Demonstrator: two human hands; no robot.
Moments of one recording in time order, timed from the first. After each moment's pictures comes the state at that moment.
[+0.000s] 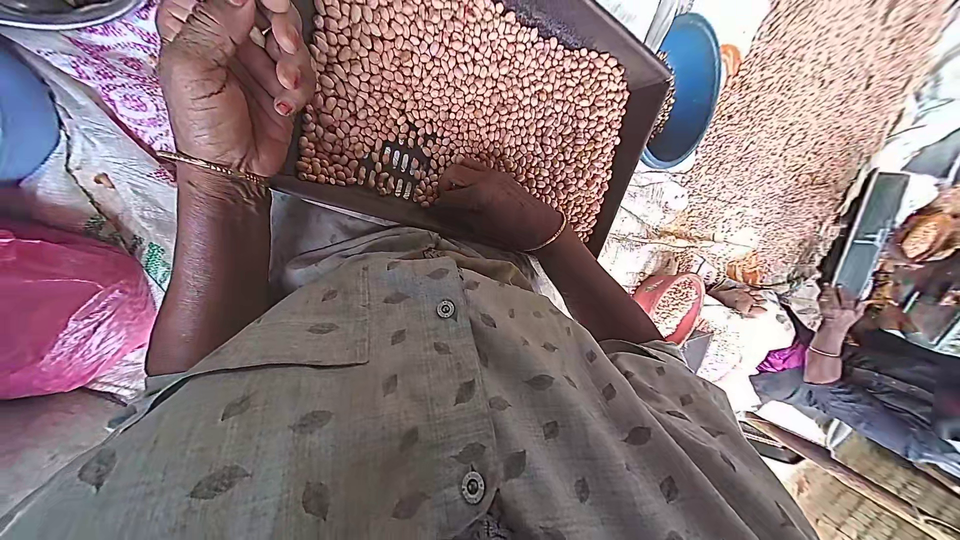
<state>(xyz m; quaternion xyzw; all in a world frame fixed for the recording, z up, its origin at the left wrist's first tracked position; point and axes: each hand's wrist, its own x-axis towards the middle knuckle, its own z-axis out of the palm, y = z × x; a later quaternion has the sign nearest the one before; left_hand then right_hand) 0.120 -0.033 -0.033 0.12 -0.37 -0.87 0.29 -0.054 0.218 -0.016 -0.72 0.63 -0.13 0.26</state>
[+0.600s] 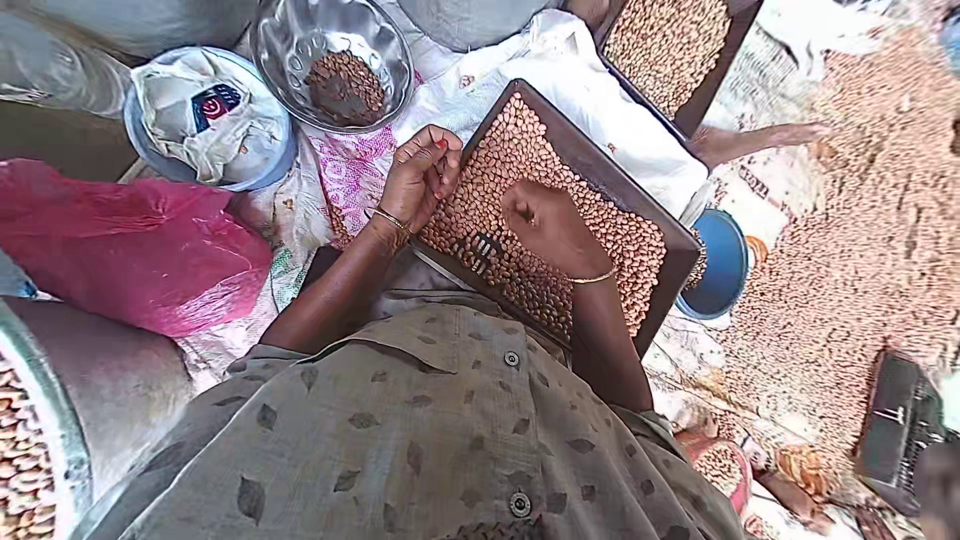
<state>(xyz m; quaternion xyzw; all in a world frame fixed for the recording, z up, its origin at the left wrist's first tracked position) 0.116 -0.026 -0.029 0.15 -0.34 -0.85 0.37 -0.046 0.117 0.049 -0.64 0.71 -0.21 0.21</state>
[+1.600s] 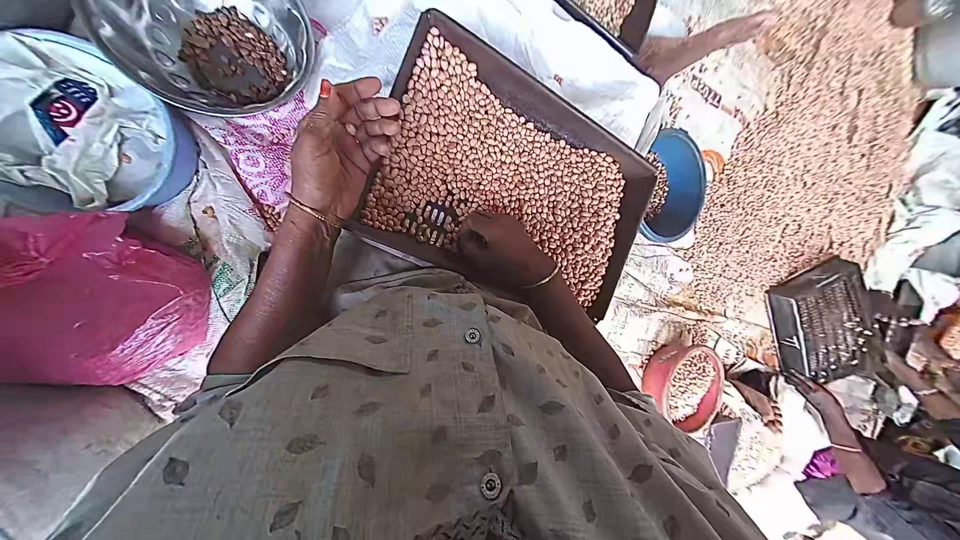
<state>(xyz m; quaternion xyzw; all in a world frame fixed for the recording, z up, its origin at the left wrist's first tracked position) 0.120 -0.032 -0.022 0.19 -0.39 -0.85 0.31 -0.046 0.199 -0.025 -0.65 0.71 -0.19 0.19</state>
